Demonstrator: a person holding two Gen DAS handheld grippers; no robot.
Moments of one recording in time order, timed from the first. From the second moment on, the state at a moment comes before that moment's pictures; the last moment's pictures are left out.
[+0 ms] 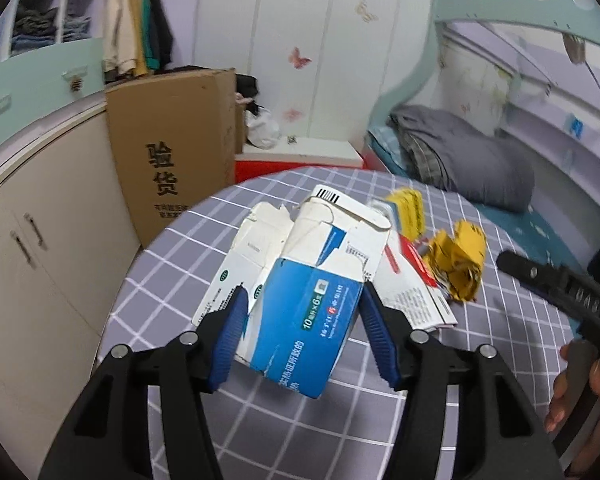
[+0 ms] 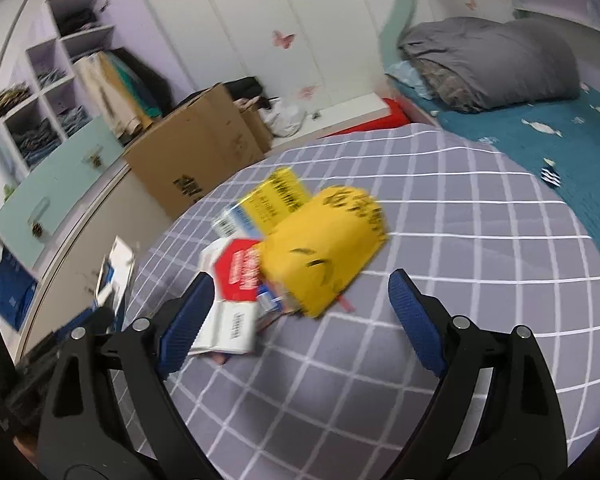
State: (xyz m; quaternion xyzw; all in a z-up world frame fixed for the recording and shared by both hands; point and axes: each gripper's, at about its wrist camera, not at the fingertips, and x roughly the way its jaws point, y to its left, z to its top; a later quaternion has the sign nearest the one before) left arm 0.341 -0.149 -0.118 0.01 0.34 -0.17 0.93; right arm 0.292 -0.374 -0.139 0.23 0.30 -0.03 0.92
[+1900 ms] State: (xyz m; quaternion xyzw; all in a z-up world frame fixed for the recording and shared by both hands) left arm 0.304 0.088 -0.112 -0.15 0.33 -0.05 0.93; right arm 0.335 -0.101 -0.086 0.08 0.37 0.18 0.91
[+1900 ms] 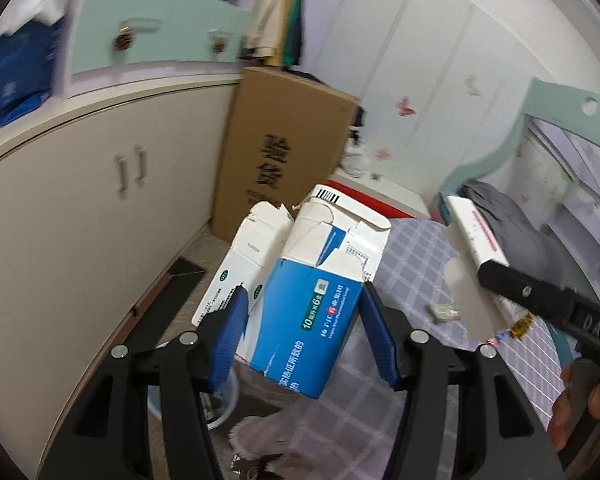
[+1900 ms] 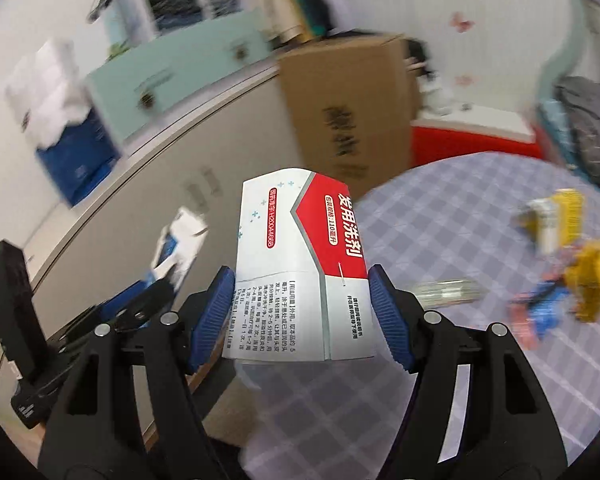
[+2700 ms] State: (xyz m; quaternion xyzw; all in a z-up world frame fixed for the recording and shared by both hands) left arm 0.318 0.240 -0.215 -0.20 0.41 0.10 0.89; right arm 0.404 0.071 -0.200 -0.01 0.45 0.26 0.85
